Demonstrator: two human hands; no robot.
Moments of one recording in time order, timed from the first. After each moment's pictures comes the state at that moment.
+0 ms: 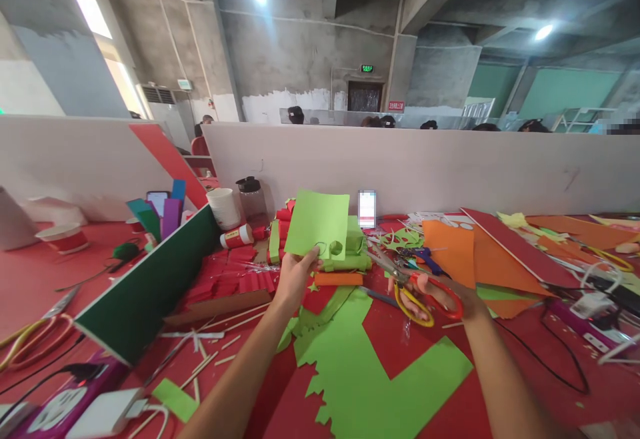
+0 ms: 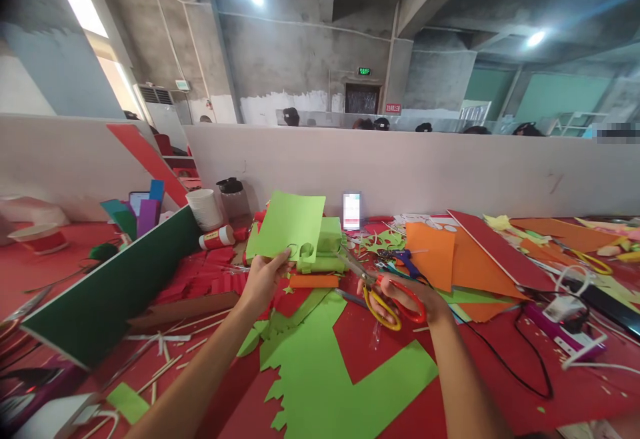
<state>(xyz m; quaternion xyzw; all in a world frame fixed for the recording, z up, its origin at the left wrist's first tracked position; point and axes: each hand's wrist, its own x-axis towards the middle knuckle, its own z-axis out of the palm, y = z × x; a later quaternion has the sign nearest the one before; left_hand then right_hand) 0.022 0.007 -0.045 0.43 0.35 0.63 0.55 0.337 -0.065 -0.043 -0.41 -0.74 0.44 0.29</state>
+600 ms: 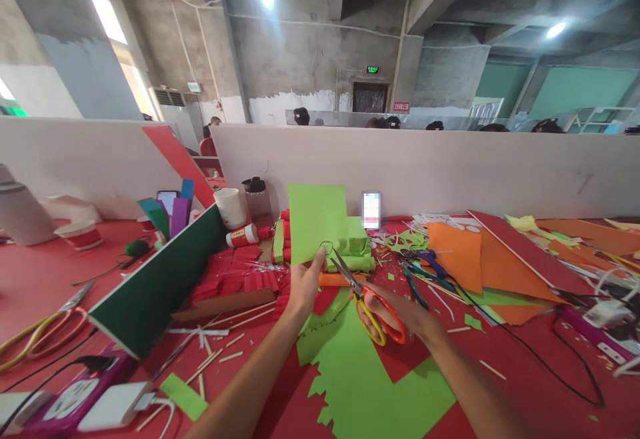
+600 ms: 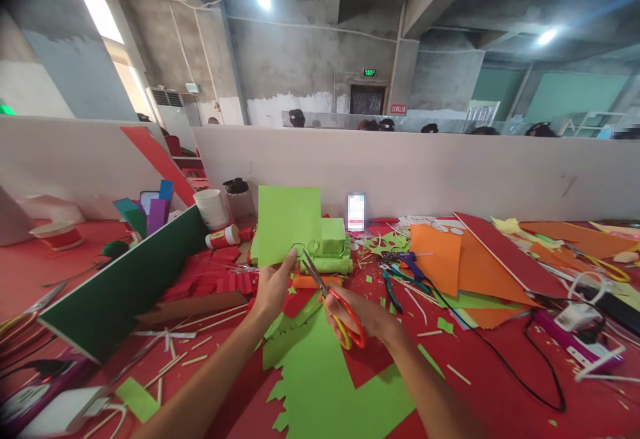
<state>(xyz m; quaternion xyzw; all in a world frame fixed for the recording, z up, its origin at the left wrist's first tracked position) 0.036 0.000 -0.059 0.48 0.40 0.66 0.42 0.229 -0.072 -0.041 -0.35 -0.70 0.55 0.28</state>
